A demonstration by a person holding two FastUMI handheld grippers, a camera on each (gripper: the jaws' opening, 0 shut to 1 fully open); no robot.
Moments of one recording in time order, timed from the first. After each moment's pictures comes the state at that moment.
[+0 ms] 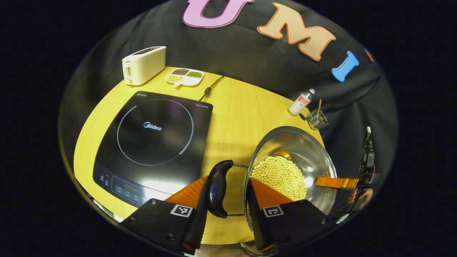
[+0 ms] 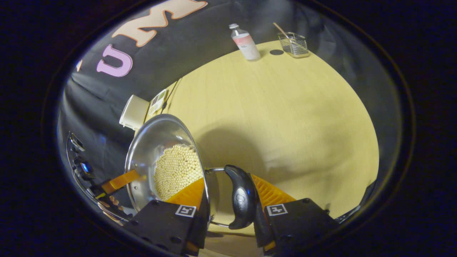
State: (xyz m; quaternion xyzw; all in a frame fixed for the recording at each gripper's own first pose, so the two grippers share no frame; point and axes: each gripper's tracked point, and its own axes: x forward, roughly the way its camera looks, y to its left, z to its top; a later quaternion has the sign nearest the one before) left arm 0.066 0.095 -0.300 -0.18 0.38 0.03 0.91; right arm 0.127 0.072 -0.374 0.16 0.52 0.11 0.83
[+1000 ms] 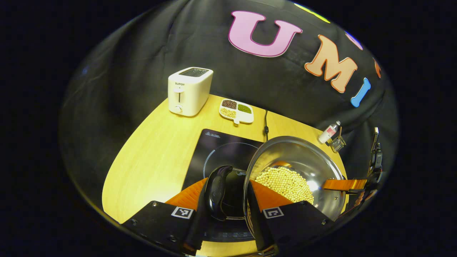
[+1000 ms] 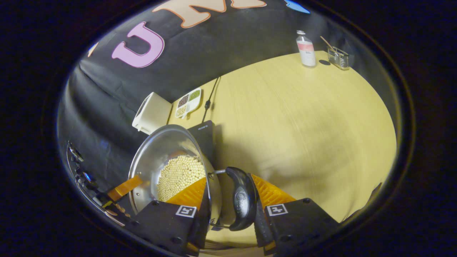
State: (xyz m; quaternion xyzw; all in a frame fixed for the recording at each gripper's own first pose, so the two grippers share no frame) left arm 0.071 0.333 -0.281 -0.16 0.29 0.07 0.94; right arm 0.150 0.314 -0.360 0.17 0.46 0.11 0.87
